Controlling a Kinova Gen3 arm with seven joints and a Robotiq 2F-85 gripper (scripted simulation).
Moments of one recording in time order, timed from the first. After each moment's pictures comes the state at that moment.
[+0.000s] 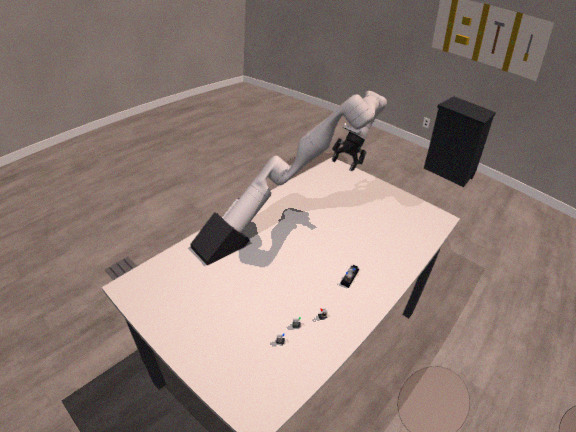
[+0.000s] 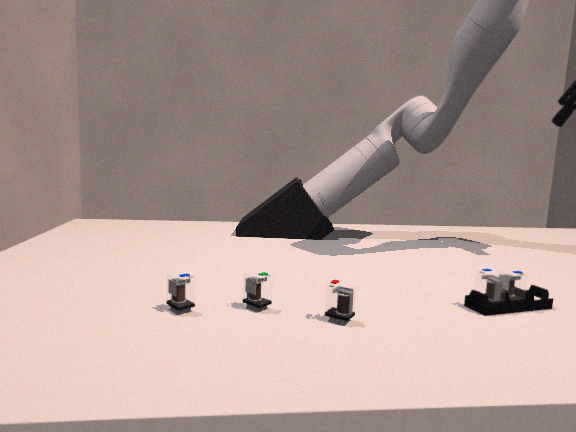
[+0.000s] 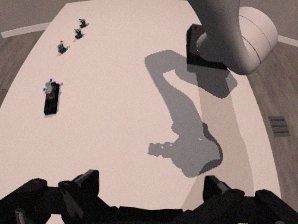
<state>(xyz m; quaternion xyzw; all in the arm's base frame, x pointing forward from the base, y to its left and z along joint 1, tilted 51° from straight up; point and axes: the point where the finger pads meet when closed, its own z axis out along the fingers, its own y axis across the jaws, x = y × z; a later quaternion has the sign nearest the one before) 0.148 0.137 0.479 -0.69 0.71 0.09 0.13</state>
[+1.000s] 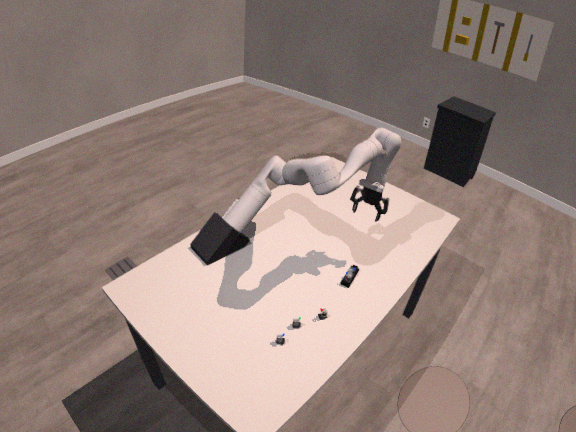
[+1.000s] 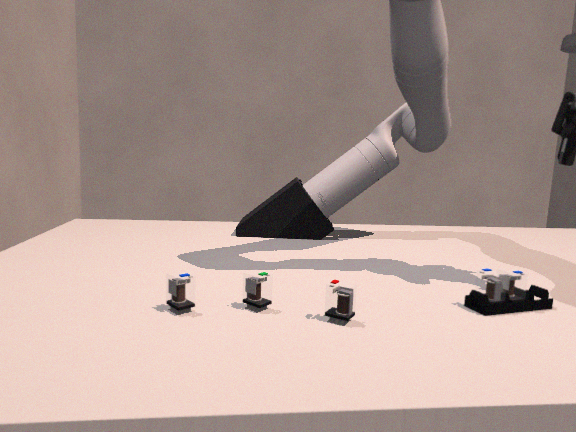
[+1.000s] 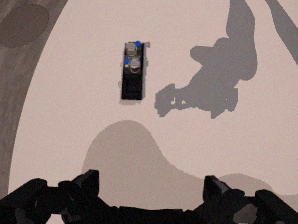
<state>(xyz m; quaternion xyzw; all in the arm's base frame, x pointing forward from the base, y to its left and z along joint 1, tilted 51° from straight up) 0.376 0.103 0.349 -0.72 0.59 0.20 0.31</state>
